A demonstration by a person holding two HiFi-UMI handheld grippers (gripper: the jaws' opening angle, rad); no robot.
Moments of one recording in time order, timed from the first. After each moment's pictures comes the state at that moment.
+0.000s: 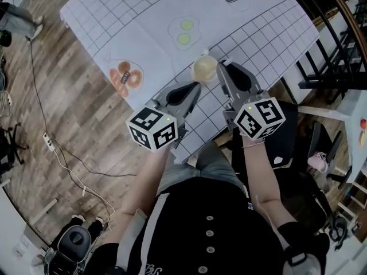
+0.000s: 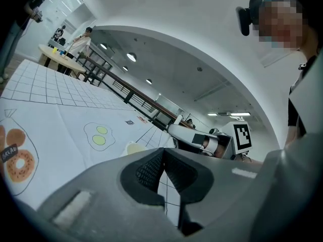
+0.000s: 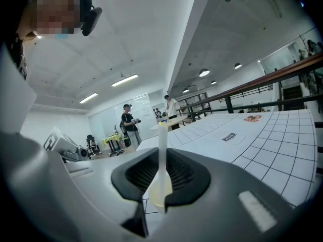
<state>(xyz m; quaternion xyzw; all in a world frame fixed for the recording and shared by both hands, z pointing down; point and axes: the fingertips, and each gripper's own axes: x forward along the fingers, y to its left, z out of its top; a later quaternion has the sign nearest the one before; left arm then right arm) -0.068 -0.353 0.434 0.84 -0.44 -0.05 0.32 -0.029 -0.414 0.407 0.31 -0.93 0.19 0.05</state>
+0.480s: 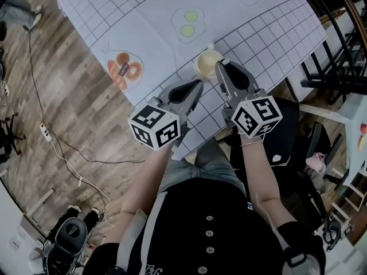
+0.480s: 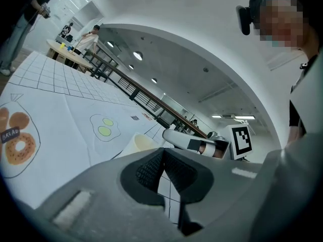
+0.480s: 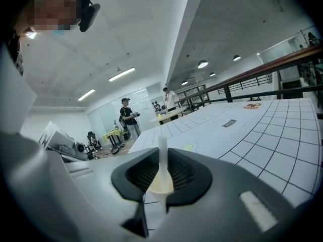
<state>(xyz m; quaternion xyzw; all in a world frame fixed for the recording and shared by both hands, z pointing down) -0.068 -0.351 0.460 0.82 -0.45 -0.06 0.35 -0.036 -0.410 0.449 0.30 -0.92 0.22 0.09</state>
